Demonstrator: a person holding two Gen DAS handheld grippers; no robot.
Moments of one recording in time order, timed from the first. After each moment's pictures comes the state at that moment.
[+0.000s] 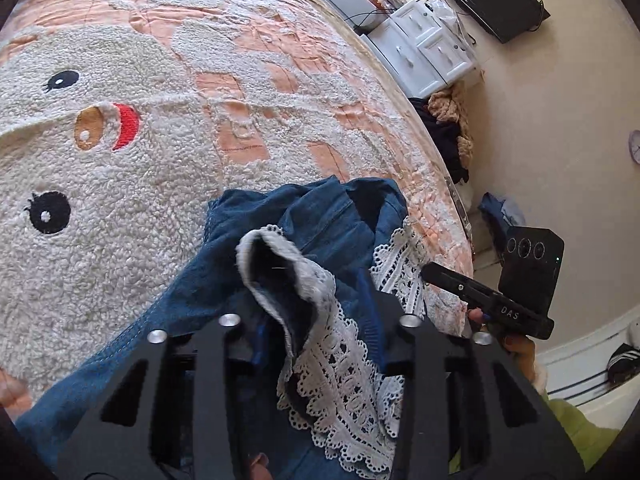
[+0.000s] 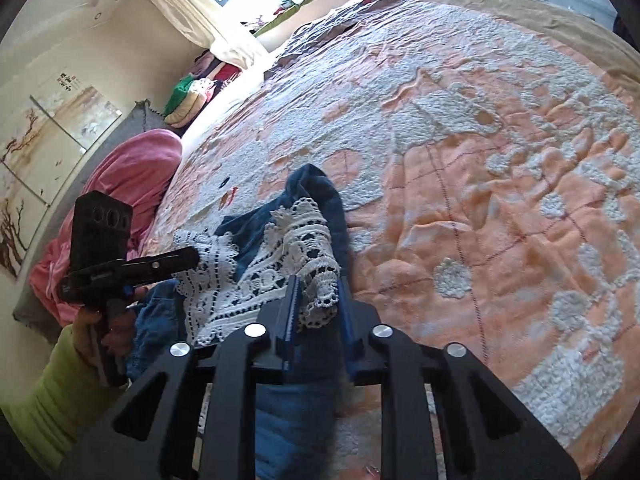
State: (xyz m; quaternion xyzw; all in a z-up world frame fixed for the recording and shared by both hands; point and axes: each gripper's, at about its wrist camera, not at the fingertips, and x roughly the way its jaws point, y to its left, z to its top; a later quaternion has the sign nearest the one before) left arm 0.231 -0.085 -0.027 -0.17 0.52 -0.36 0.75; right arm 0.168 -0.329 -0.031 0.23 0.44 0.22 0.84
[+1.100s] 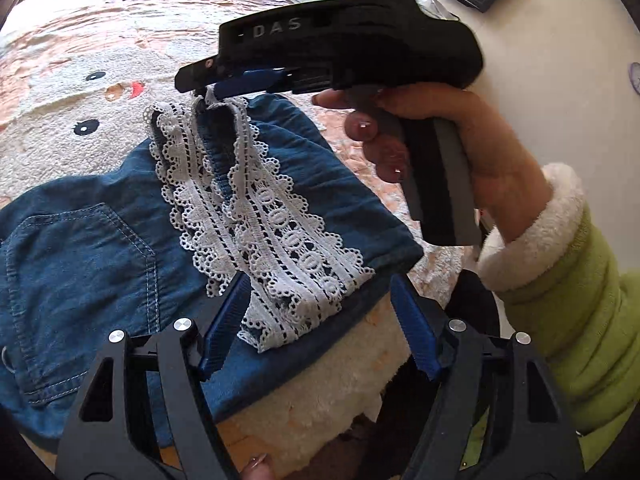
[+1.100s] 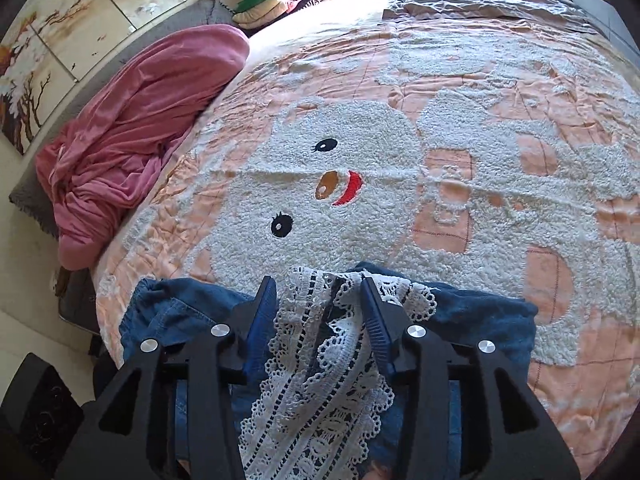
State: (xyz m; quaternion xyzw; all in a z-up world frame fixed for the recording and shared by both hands) left arm 0.086 -0.108 -0.007 -0.09 0.49 -0.32 0.81; right arm 0.256 -0.162 0.012 0.04 0.50 0.34 0.80
